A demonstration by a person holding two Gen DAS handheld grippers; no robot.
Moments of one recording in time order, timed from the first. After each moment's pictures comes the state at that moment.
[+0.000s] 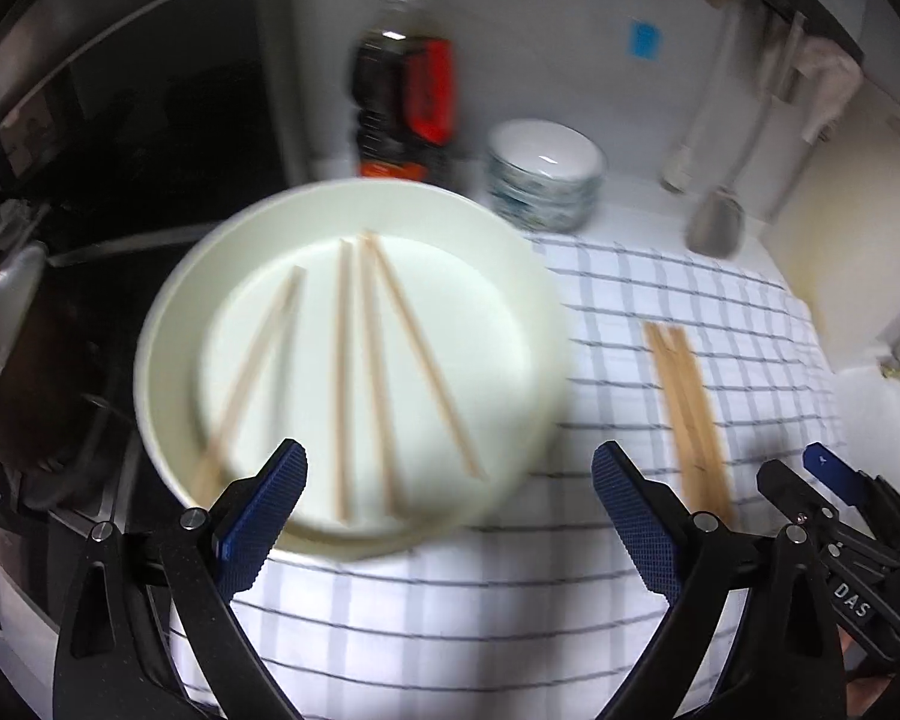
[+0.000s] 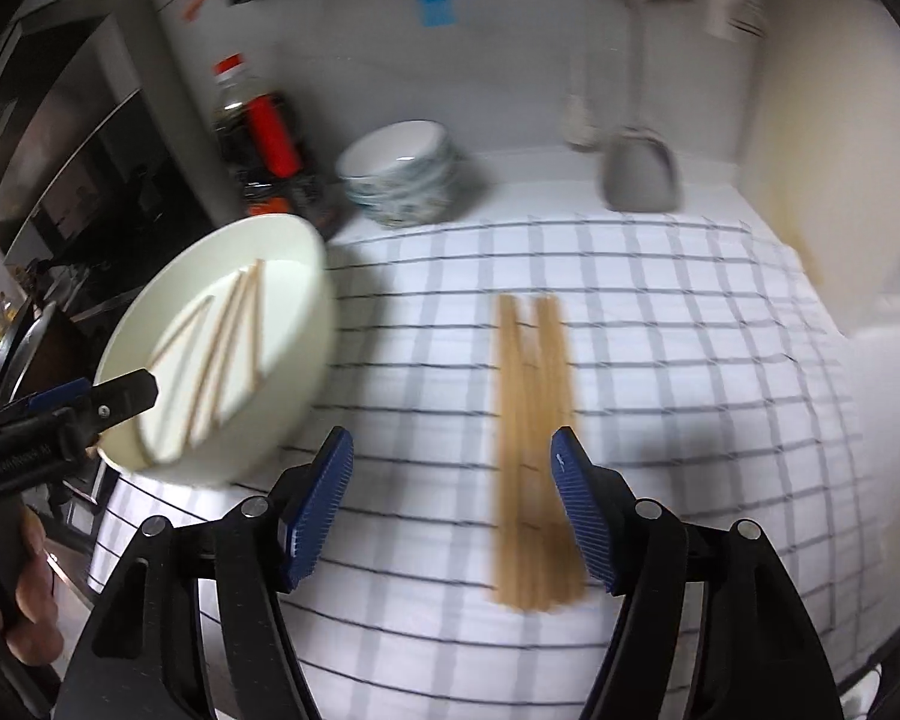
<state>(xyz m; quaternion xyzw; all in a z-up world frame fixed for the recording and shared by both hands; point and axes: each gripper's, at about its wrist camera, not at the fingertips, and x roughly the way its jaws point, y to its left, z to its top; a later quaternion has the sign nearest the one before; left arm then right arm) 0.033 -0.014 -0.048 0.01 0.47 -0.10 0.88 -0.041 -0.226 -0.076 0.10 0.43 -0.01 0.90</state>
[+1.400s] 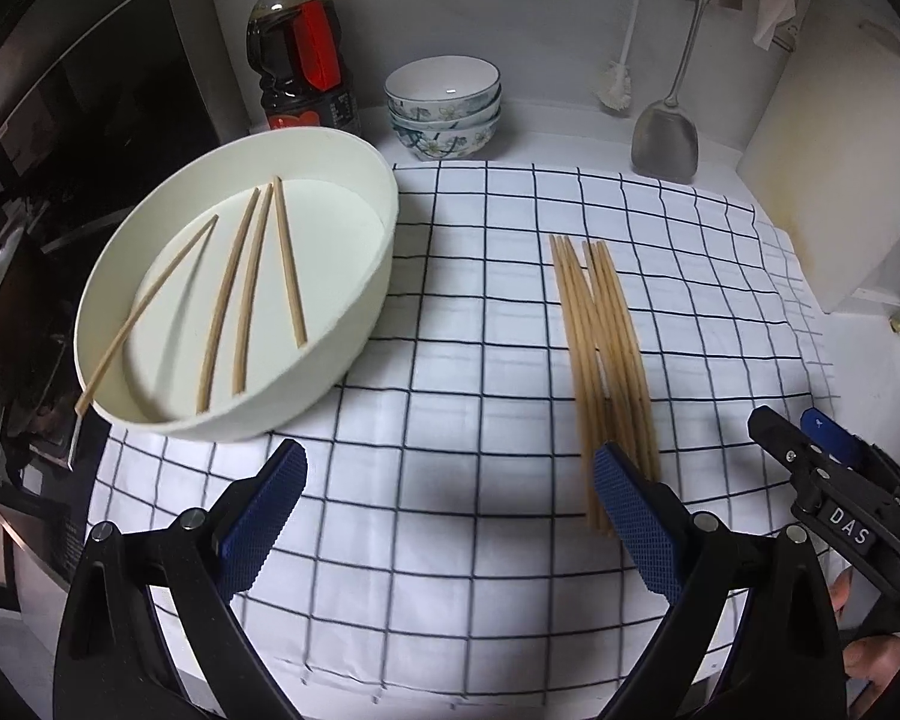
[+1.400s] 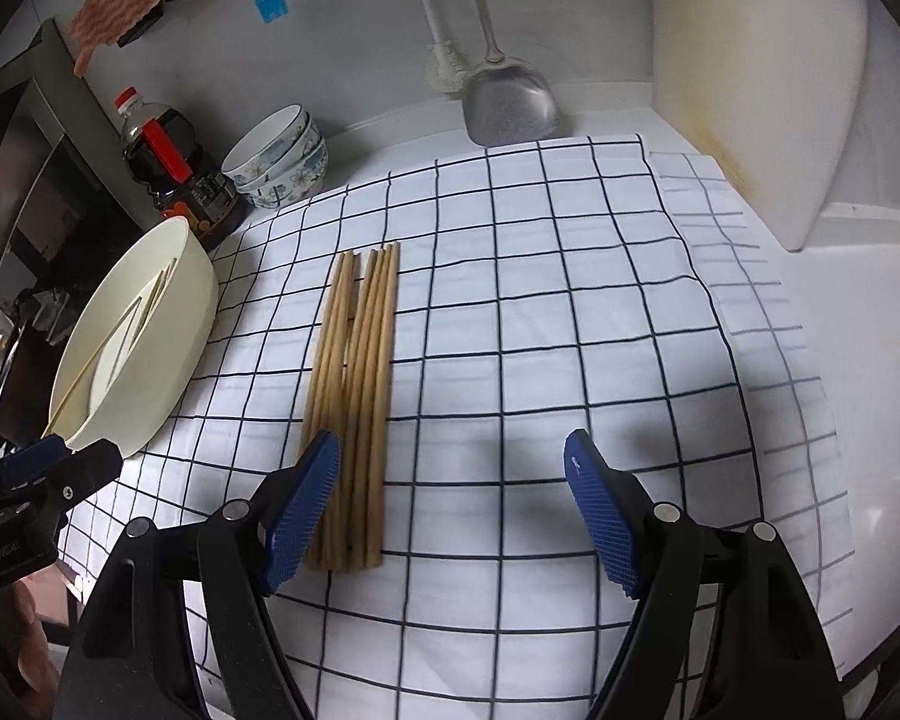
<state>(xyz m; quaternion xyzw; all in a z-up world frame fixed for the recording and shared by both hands) -0.014 -0.110 -0.069 0.05 0.50 -0.07 0.86 -0.058 -0.331 -0.116 0.14 0.46 -0.02 0.88</state>
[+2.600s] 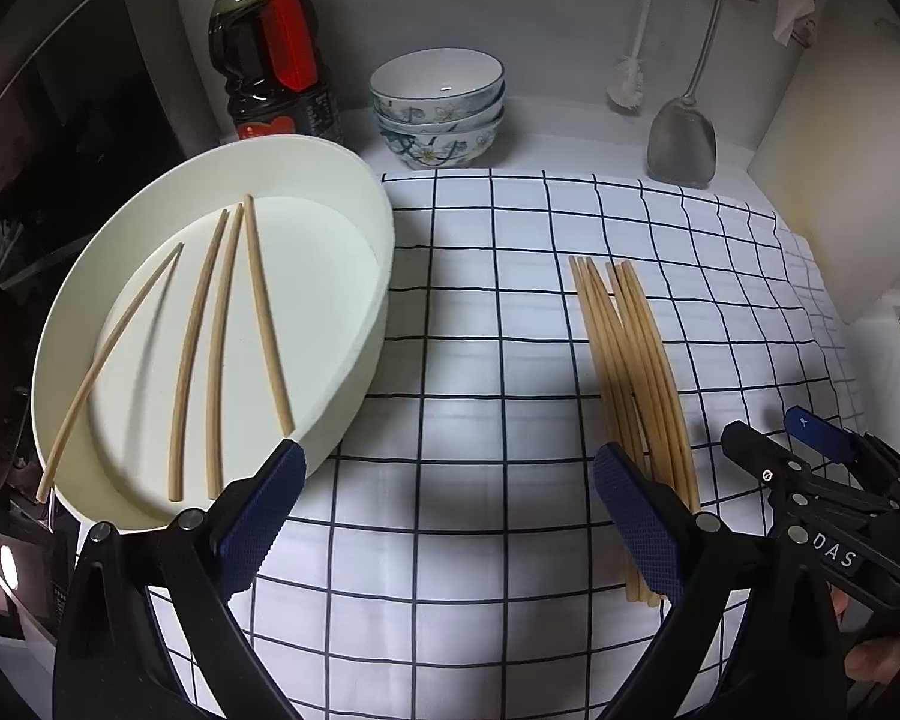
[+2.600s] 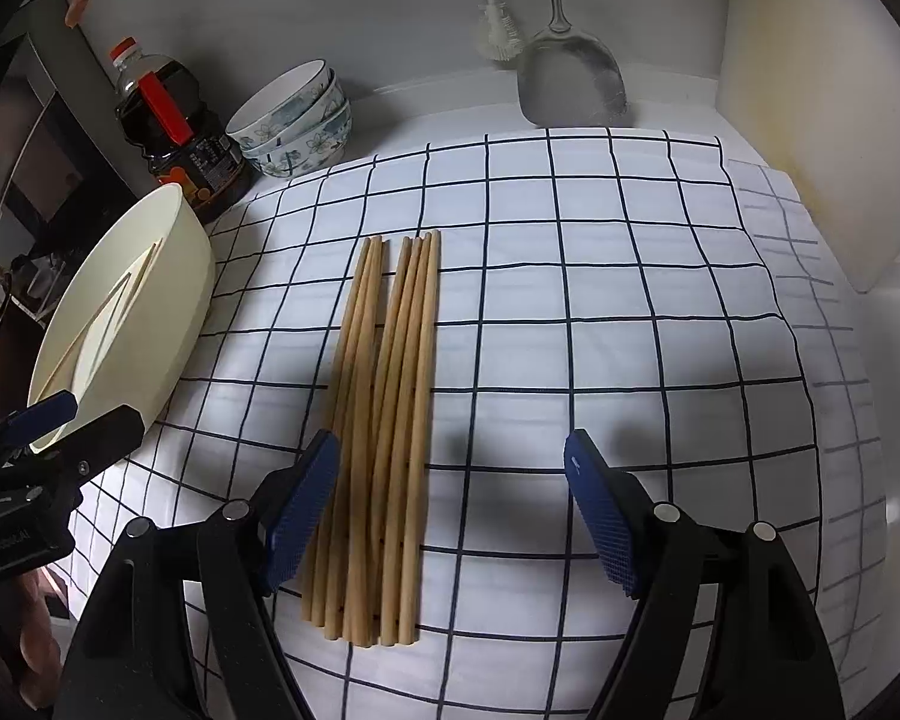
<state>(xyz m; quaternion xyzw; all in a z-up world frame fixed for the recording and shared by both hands) 0.032 -0.114 -0.095 0.06 0.50 -0.09 0.86 -0.005 -0.308 -0.138 0.12 0.49 0.00 0.87</state>
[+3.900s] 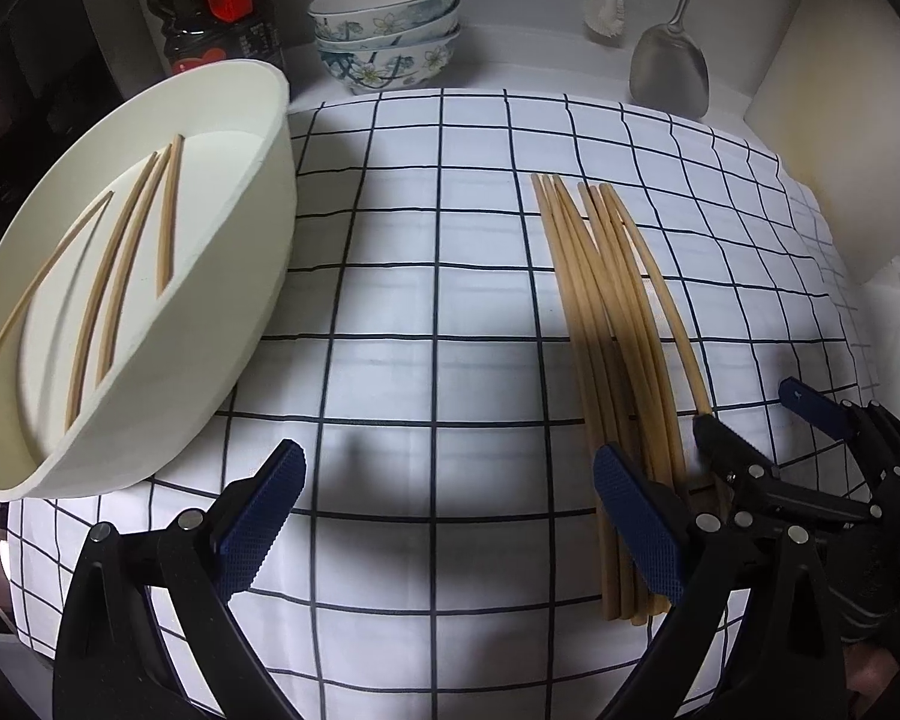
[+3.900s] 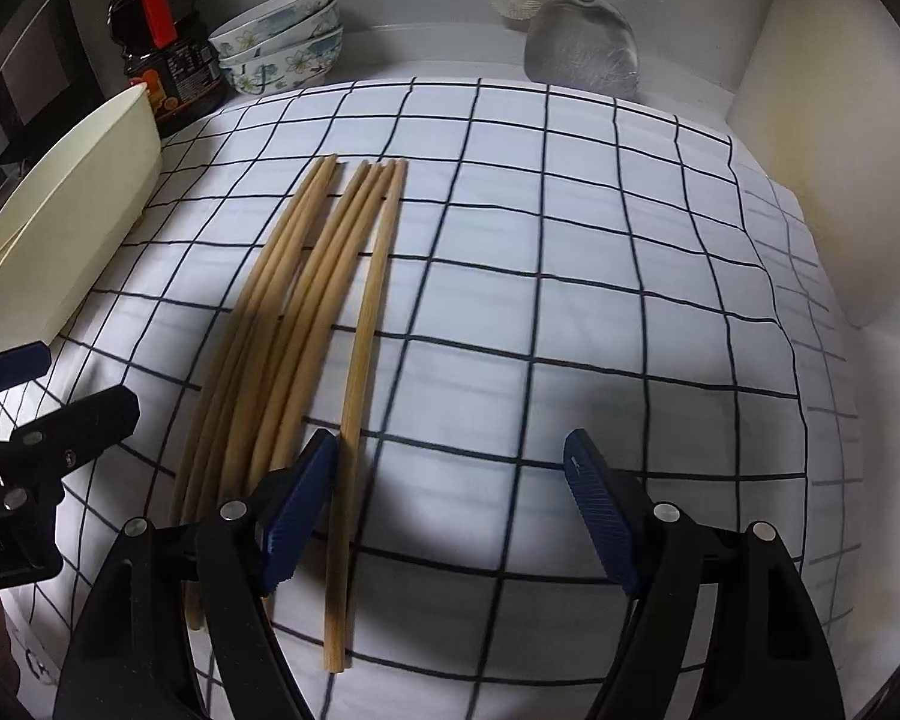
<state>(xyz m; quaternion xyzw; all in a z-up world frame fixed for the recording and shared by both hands) 0.034 -0.148 -0.149 0.05 0.53 -0.10 0.84 0.000 -0.310 -0.182 0.01 0.51 -0.02 0.86</state>
